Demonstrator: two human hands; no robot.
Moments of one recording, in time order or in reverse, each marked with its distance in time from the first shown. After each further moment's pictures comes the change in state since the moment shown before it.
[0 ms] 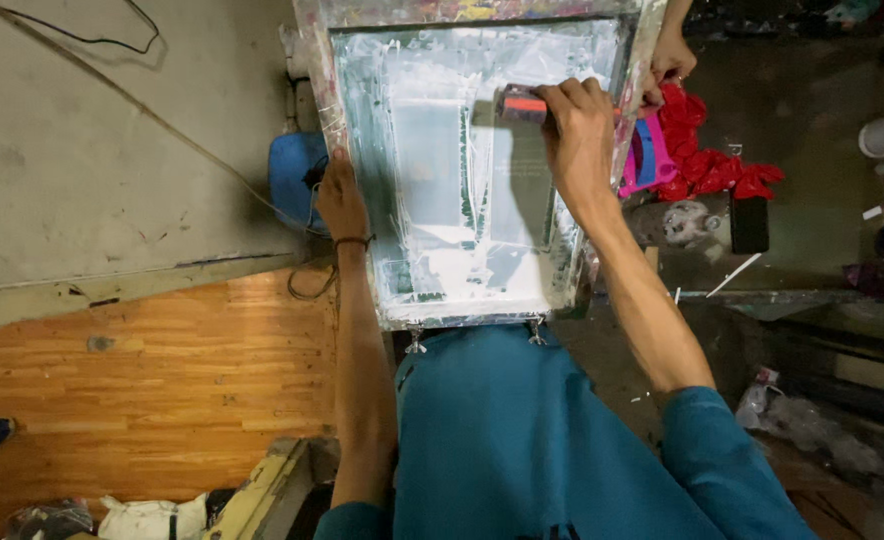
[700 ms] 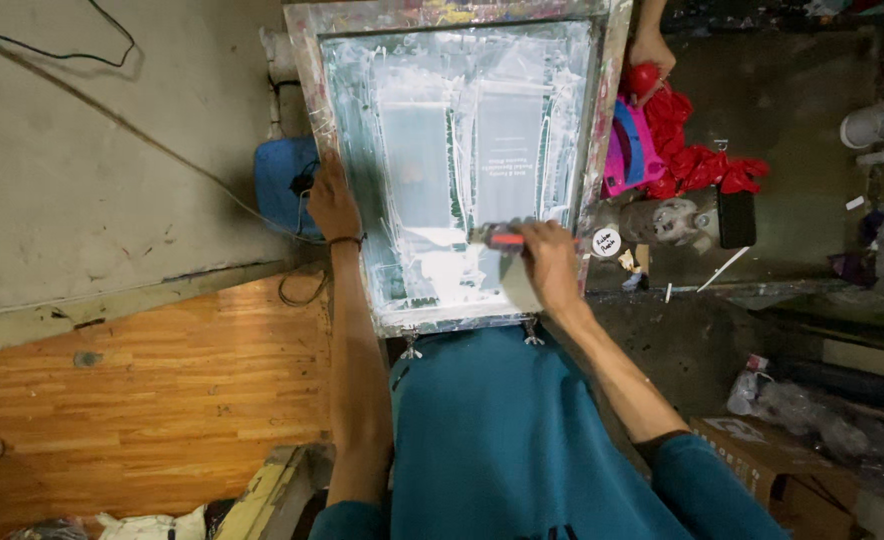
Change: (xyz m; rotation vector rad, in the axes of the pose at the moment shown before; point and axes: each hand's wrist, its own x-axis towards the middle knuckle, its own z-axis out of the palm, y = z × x) left_hand 0.023 -0.074 0.029 0.038 0.097 0.049; right_hand -0.194 0.003 0.073 0.082 -0.298 0.224
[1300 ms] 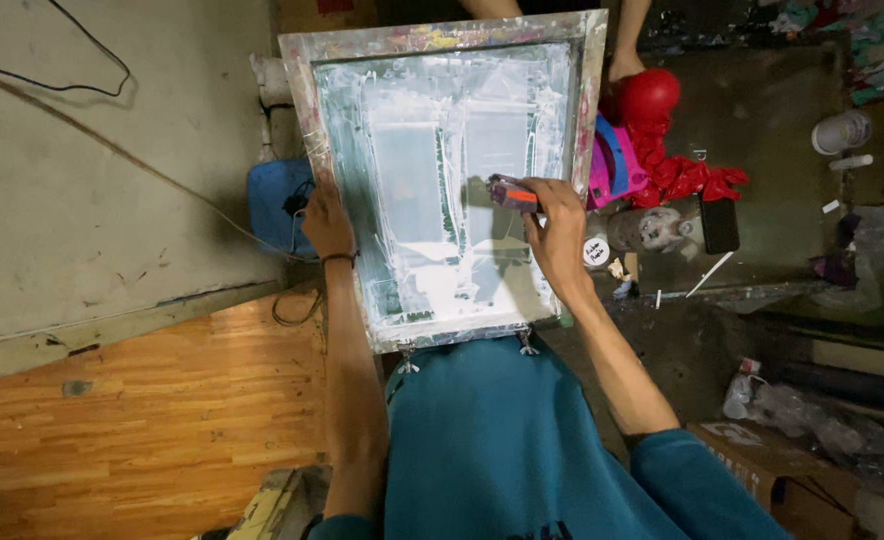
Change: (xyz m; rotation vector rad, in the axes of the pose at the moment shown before) left_hand 0.004 -0.013 0.003 0.039 -0.036 -0.030; right_hand 0.076 -0.051 -0.091 0.175 0.220 0.104
